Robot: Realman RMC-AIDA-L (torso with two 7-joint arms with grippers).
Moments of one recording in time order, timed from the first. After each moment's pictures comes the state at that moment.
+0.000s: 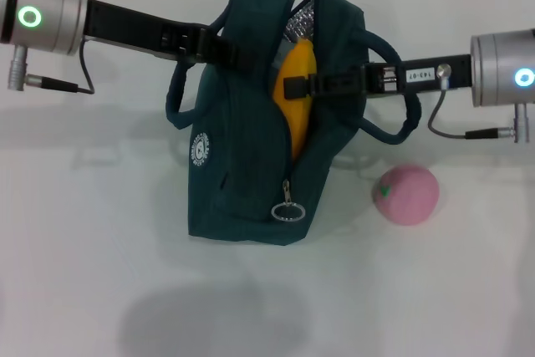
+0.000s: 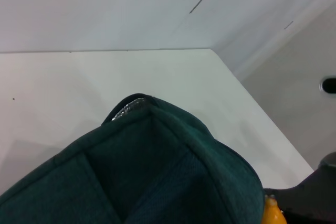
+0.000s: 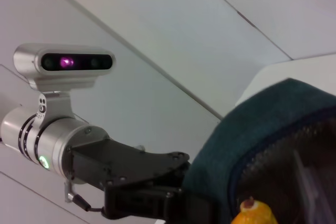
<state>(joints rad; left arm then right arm) -0.73 -2.03 0.83 0.99 2.12 1.67 -2.41 0.83 1.99 -1.15 -0.44 -1.57 -1.44 2.07</state>
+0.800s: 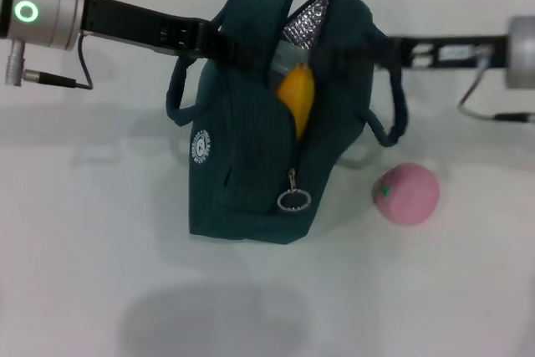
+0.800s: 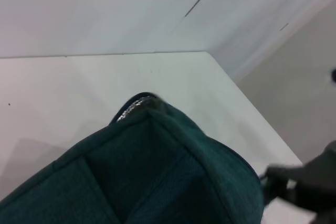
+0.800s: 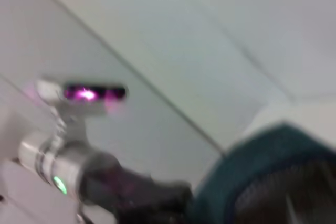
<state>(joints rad) -0.73 -2.03 0.83 0.99 2.11 1.67 -2.41 0.76 1.99 -1.03 -0.54 -1.59 -1.49 2.01</state>
